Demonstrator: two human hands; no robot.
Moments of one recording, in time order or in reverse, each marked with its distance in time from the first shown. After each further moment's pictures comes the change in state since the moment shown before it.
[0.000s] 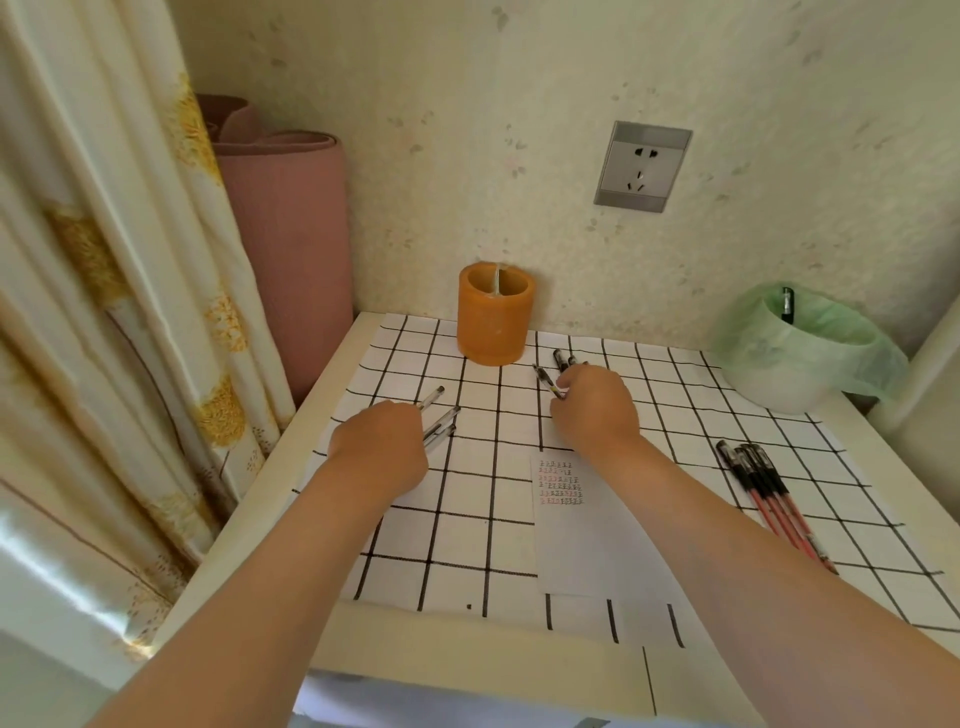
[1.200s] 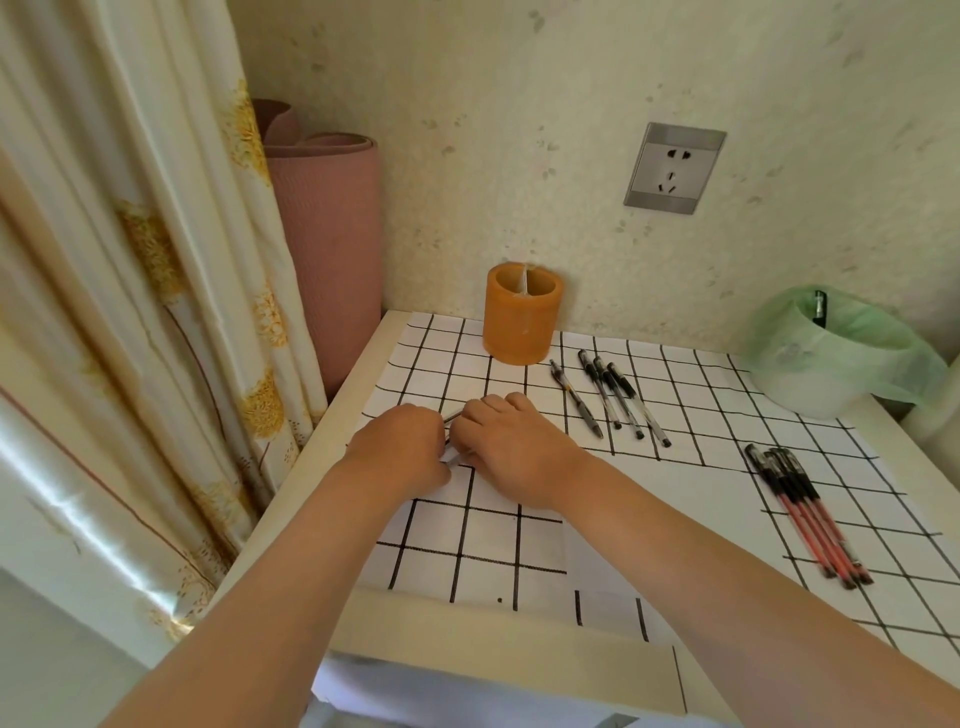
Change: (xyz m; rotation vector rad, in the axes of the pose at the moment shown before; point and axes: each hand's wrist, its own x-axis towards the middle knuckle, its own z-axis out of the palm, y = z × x) left_hand -0.019 -0.015 -0.008 -0.181 -0.022 0.100; right_hand -0.044 -0.055 0.044 -0.194 -0.033 -1.022
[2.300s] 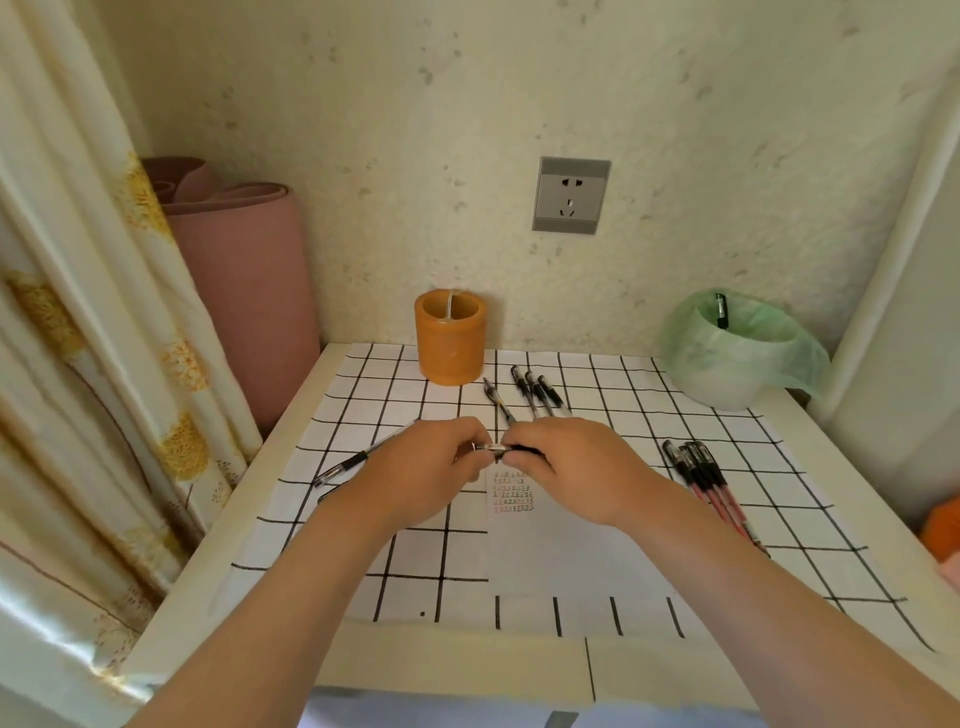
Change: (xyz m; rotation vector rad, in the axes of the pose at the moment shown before) left_hand -0.007 0.081 -0.002 -0.332 0.026 0.349; right_hand -0.102 0.038 -0.089 0.217 -0.027 0.361
